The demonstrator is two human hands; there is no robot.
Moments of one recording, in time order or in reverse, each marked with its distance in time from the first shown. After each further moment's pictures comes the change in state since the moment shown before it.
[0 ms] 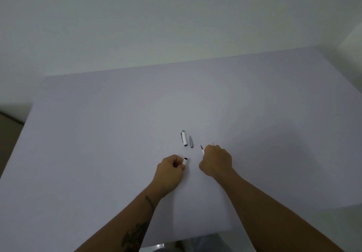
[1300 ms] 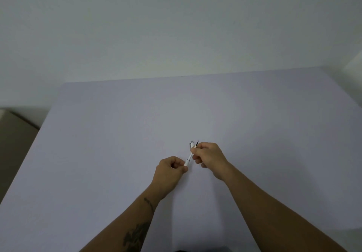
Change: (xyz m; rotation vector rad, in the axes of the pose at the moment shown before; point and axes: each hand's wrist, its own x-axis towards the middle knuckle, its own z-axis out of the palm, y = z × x) left_hand 0.003 0.001 -0.034 -0.201 0.070 0.028; right_hand -0.006 -0.049 -0.048 1.031 -0.221 0.060
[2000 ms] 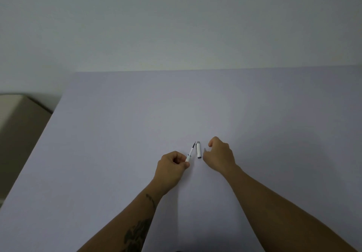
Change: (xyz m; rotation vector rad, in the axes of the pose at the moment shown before) left_hand 0.020 0.007 0.004 0.002 0.098 -0.069; right_hand 0.058 0.018 -0.011 -0.660 0.147 -0.073
